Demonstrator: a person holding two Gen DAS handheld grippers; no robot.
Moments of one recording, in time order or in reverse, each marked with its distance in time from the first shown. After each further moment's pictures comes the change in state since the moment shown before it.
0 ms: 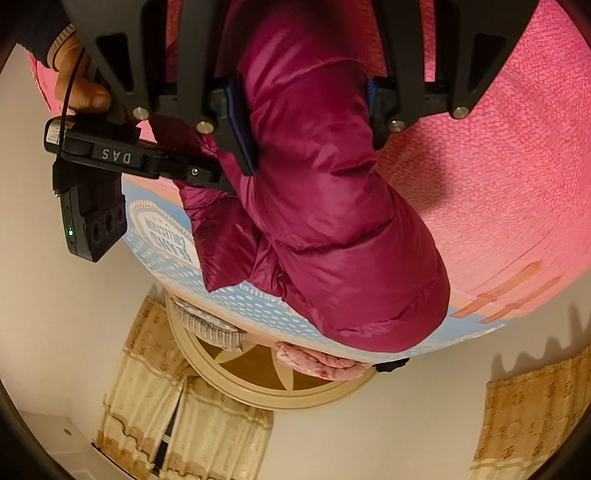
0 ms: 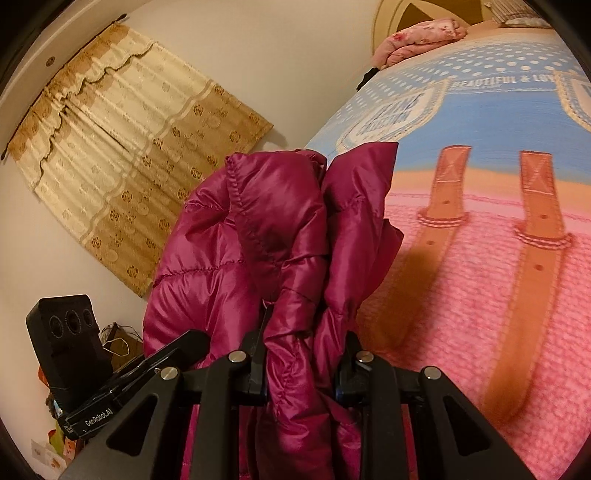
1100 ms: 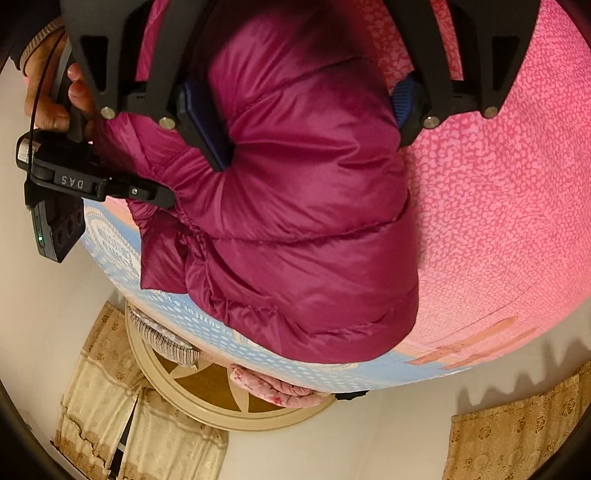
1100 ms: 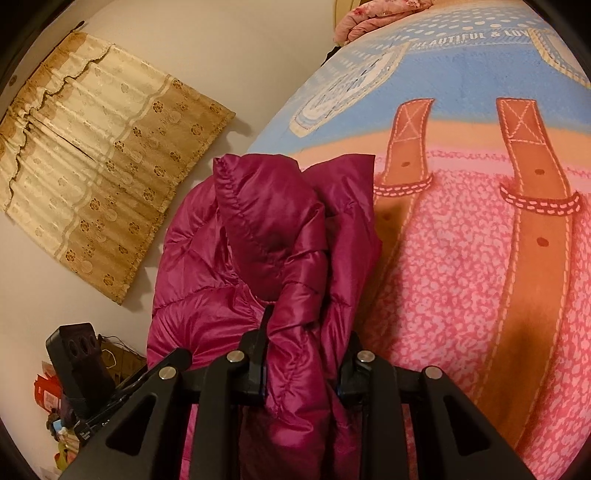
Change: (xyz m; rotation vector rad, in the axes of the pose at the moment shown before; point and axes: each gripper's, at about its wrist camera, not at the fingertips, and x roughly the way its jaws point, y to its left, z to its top) left arm 0.032 0.056 -0.032 -0.072 0.082 0.119; right arm 0.036 -0.053 0.000 0.115 0.058 -0.087
